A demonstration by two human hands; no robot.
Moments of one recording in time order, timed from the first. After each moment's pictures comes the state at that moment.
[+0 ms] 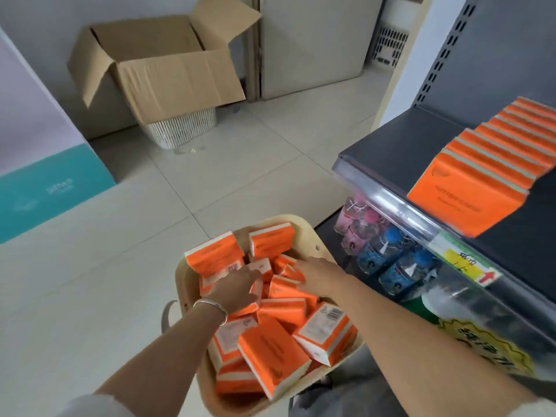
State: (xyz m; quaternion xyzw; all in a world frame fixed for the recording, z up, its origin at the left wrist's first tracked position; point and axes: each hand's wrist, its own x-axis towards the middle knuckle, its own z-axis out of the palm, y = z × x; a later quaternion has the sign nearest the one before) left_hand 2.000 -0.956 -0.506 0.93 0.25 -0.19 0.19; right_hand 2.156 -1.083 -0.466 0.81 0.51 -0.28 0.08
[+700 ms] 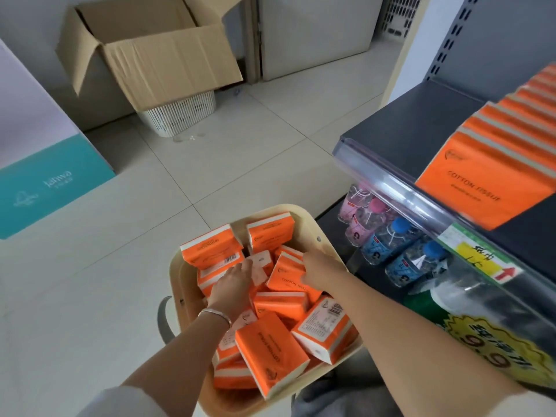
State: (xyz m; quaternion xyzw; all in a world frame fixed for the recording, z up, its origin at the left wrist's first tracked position) left_hand 2.003 -0.980 -0.530 0.91 0.36 -0.09 0.18; right_hand 2.170 -1.078 -0.515 0.85 0.43 -0.30 0.03
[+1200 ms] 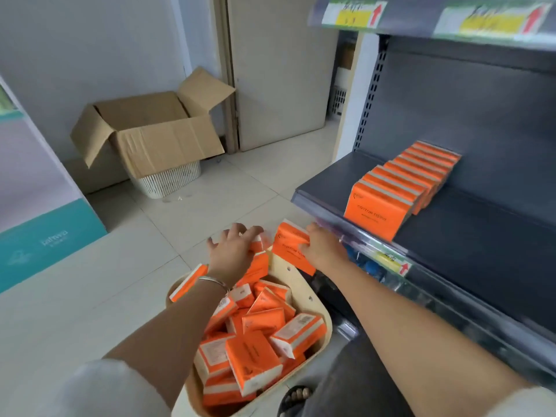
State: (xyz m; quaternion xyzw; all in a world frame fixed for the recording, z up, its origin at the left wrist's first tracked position) left_hand 2.038 -0.996 -0.369 0.94 0.32 0.08 0.09; right_hand 2.178 -1.130 -0.361 0.92 0.34 -0.09 -0.16
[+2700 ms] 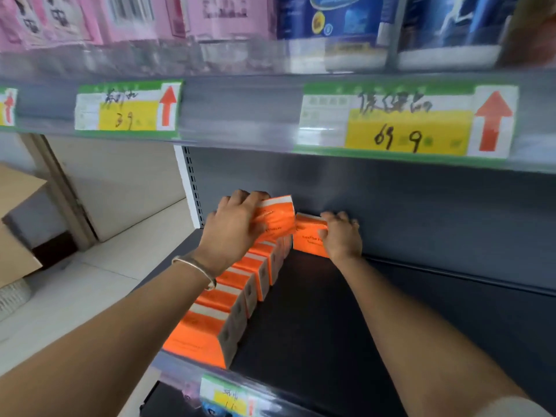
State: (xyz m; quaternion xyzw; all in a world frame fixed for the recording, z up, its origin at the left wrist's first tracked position) left_hand 2.368 -1.165 -0.215 0.97 0.00 0.20 0.15; right_hand 2.490 -1.344 -0.294 0.97 0.05 0.11 -0.23
